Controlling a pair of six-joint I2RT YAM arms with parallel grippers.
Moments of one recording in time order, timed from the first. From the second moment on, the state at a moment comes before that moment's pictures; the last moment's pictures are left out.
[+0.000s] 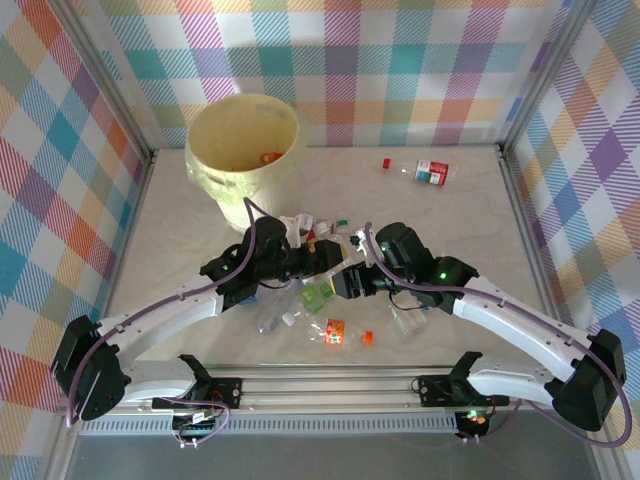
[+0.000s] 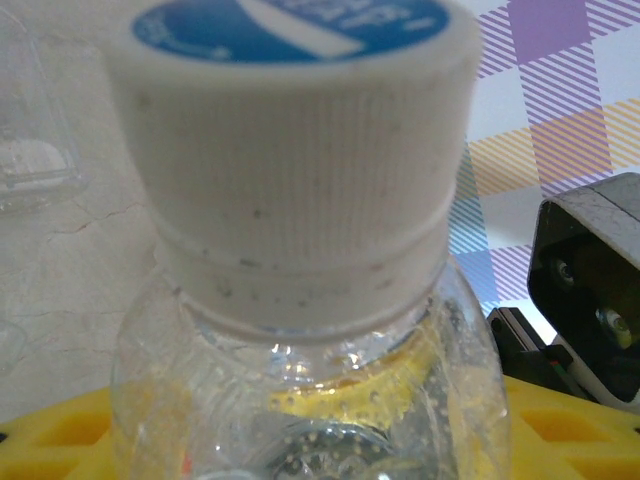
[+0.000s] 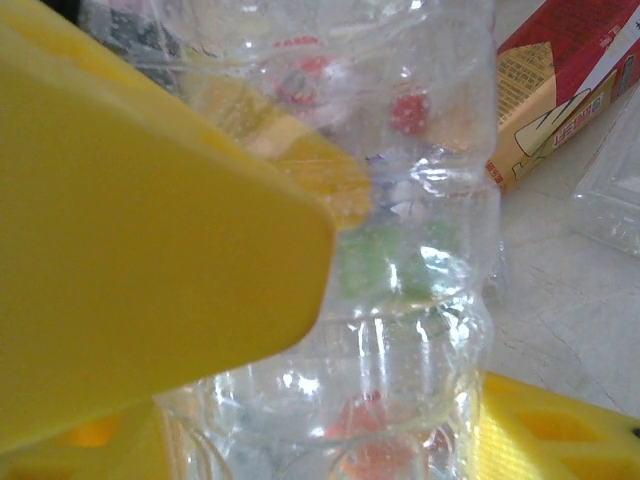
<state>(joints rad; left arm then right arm) -0.78 1.22 0.86 -0.07 0.36 -0.98 0.84 1.10 0.91 -0.51 -0.27 0.42</state>
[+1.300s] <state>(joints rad) -0.36 1.70 2.21 -1.03 0.03 -0.23 0.83 0.77 0.98 -0.32 -0.15 0.15</state>
